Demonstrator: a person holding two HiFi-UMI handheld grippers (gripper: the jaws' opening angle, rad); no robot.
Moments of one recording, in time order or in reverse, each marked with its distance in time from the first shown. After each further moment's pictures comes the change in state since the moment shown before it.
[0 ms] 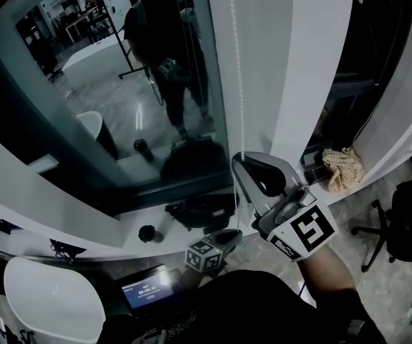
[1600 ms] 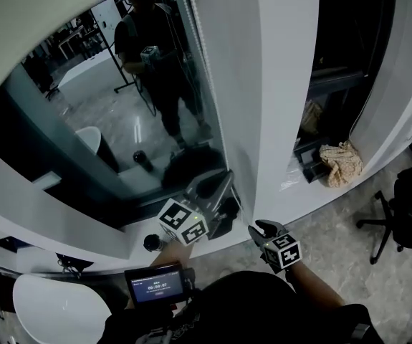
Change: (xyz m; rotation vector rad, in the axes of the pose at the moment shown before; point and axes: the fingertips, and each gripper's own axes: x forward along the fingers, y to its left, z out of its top) left arm -0.051 -0.059 0.278 0.372 -0.462 -0.058; right arm -0.159 0.039 -0.347 0.415 0.719 -0.158
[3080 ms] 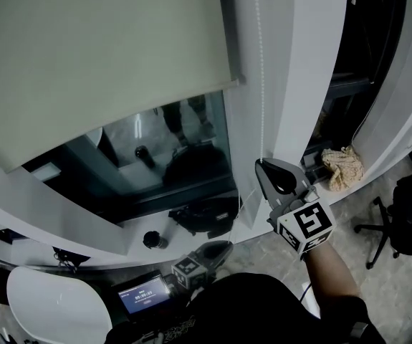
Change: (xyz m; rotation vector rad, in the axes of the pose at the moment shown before) left arm -0.137 -0.056 -0.221 -0.277 0.281 0.013; right arm -0.089 0.060 0.297 -0.396 -0.535 -0.056
